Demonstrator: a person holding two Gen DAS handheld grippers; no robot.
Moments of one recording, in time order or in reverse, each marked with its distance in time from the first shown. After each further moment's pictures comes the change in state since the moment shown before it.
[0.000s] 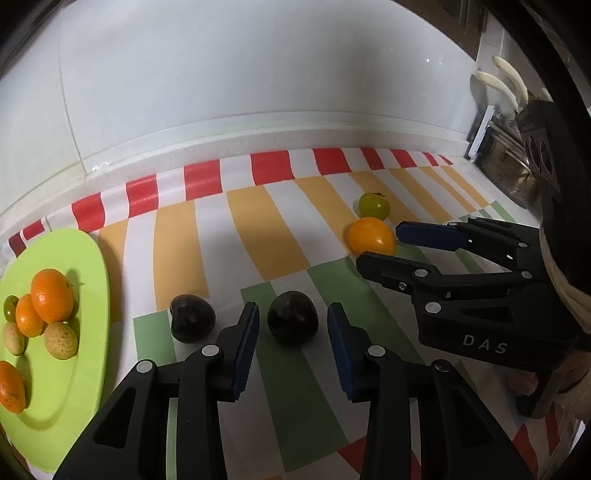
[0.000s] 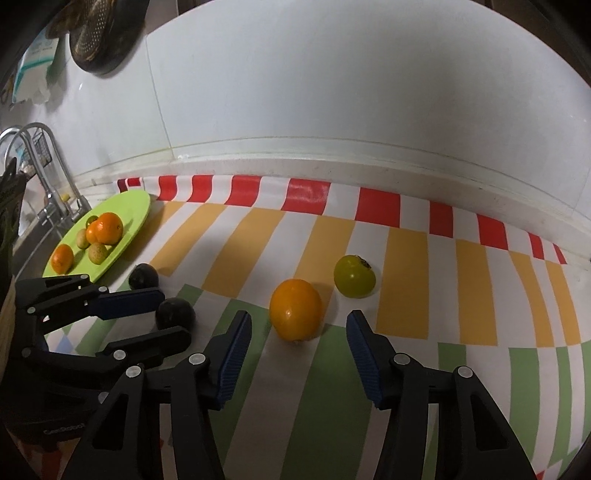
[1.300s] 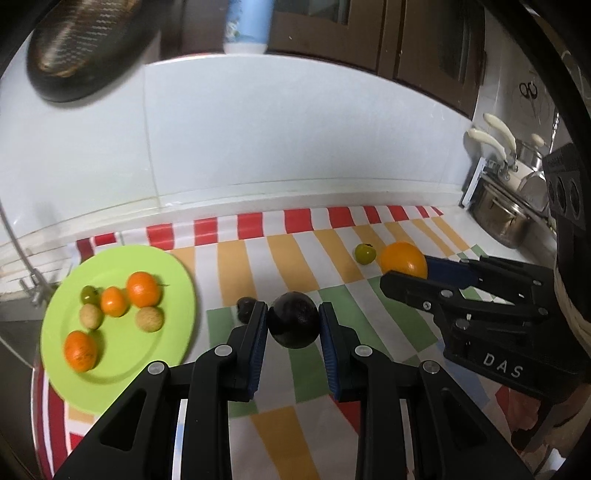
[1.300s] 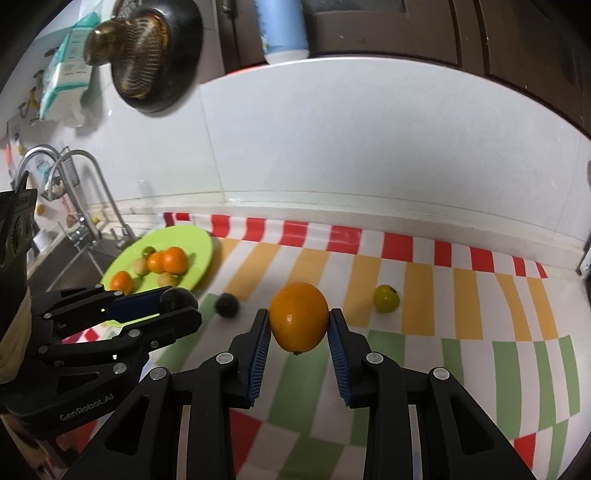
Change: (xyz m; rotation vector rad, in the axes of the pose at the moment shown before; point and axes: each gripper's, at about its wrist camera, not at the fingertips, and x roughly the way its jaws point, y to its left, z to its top) left arm -0.112 0.009 -0.016 -0.077 -0.173 0.066; right arm -0.093 0.054 0.006 0.001 -0.118 0.047
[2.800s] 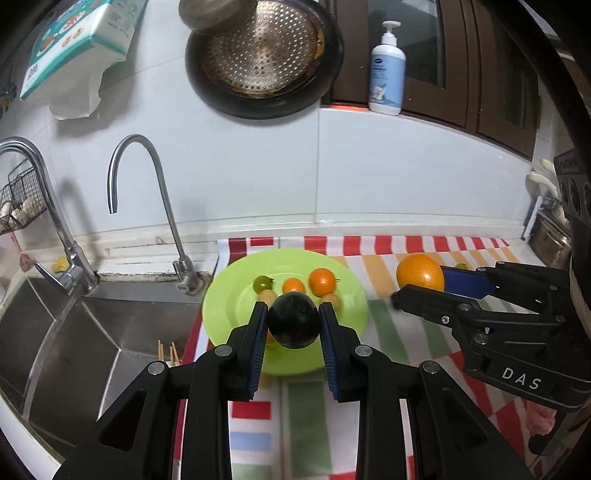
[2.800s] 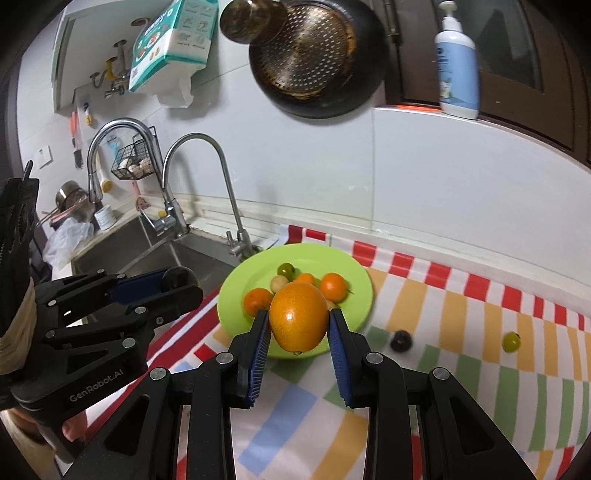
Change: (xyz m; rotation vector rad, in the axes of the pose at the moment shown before) left arm -0.109 0.118 -0.031 -0.084 -0.102 0.275; right arm -0.003 0.160 0.027 -0.160 -0.044 0.196
